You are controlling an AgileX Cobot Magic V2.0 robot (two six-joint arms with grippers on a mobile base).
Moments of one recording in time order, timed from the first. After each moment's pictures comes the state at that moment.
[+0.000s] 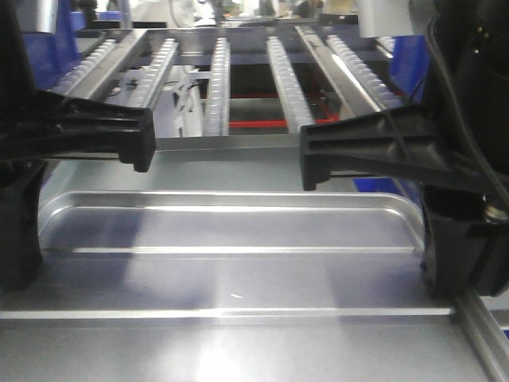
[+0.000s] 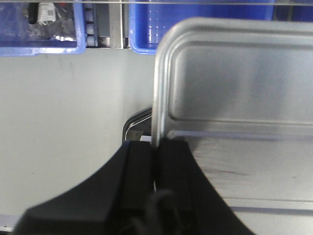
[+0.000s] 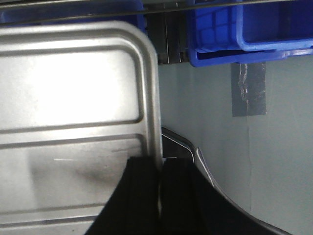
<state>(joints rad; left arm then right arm) -1.04 1.36 -0.96 0.25 1.10 -1.10 1.00 1.34 -0.89 -0.33 1.02 1.25</state>
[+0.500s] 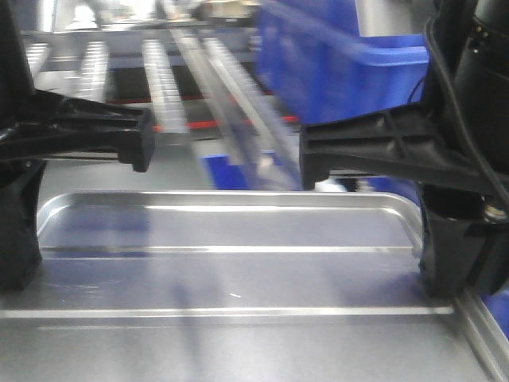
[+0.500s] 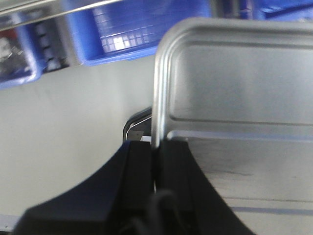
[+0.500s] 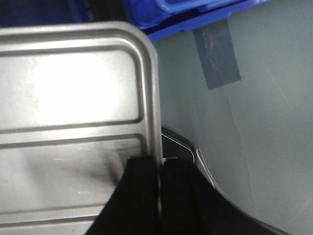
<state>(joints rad) -1.04 1.36 -0.96 0.25 1.10 -1.10 1.00 1.34 -0.89 -0.33 1.02 1.25</state>
